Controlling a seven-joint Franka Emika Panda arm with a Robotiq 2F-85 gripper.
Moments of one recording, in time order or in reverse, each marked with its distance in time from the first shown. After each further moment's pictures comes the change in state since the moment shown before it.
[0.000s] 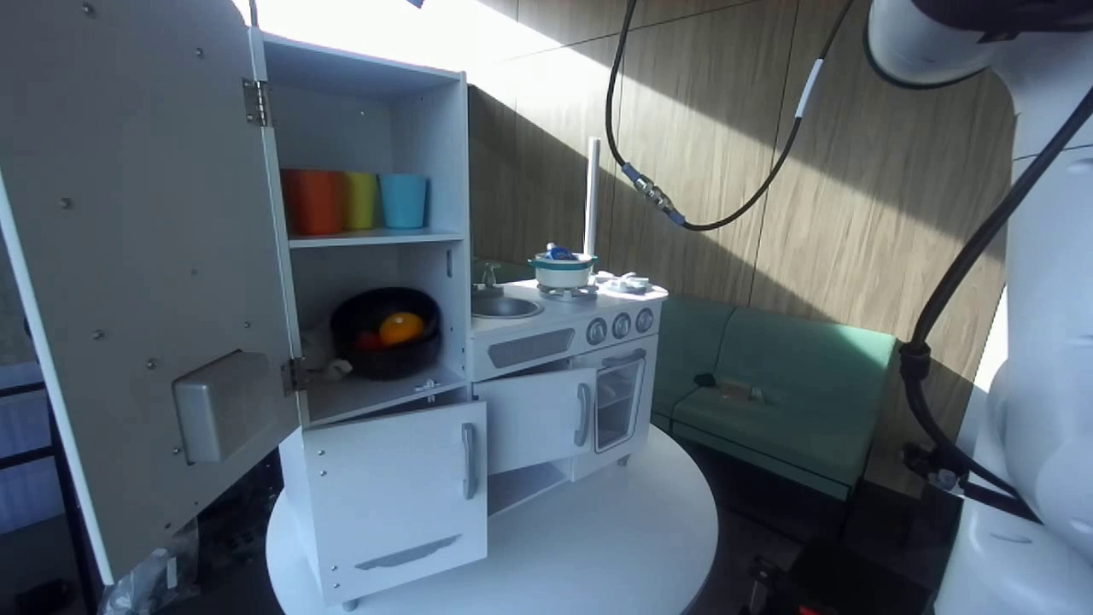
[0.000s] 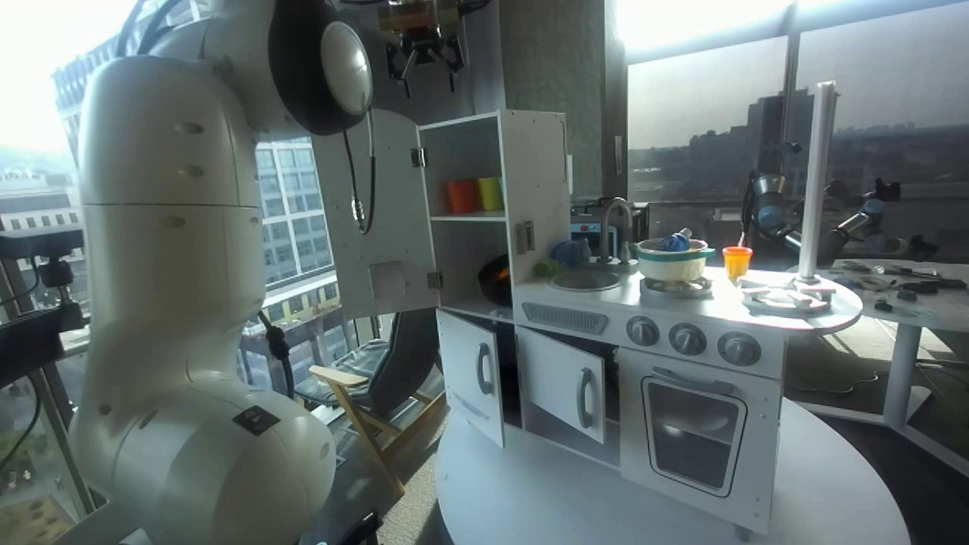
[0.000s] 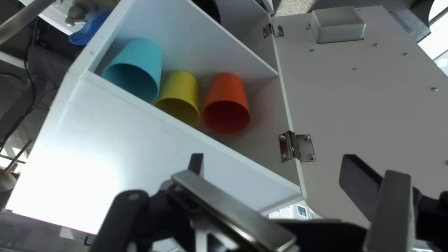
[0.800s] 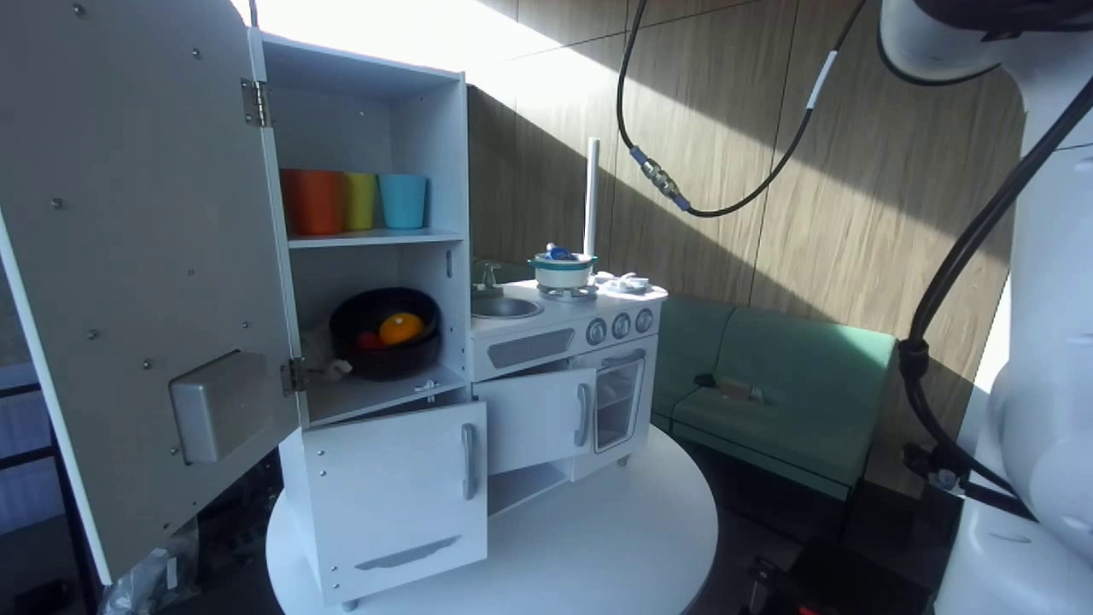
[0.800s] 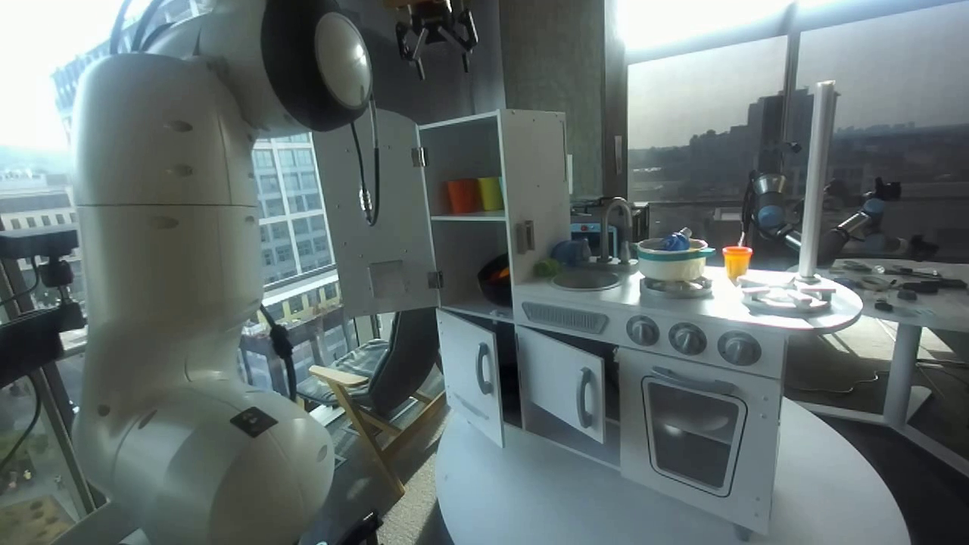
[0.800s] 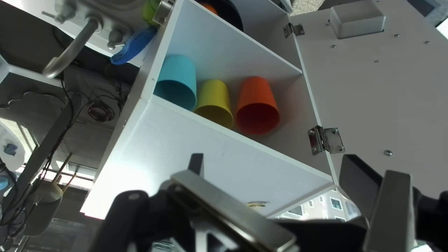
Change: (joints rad) arm -0.020 -0.026 -0.035 0.048 -0.021 -0.057 0.077
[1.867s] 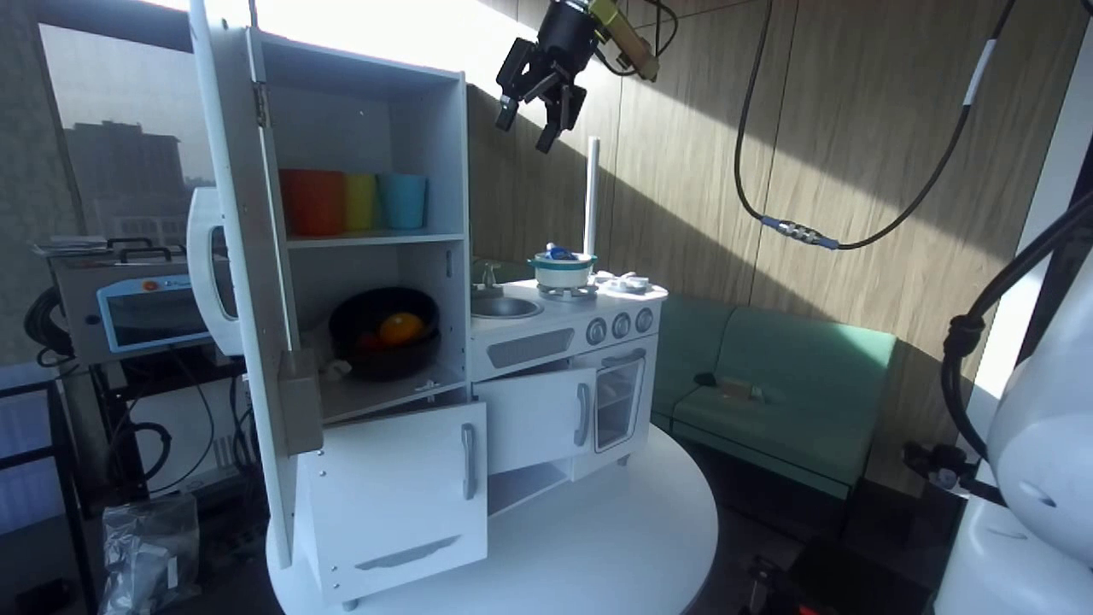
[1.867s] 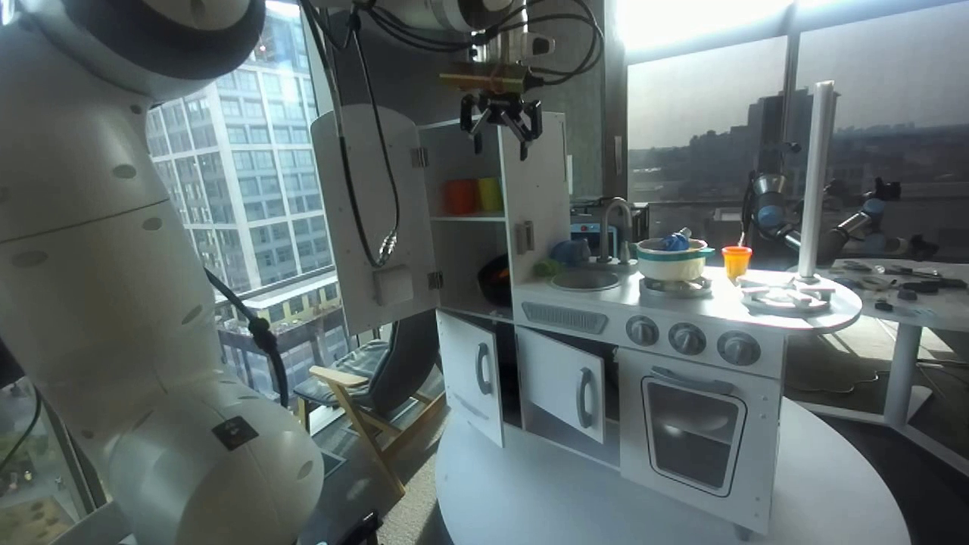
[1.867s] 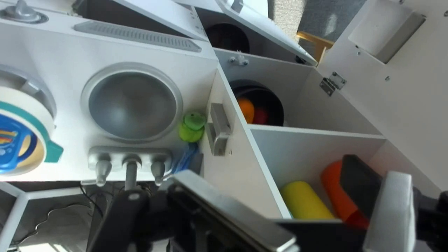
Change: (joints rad) arm -0.133 -0.304 -0.198 -0.792 0.259 0.294 -0.014
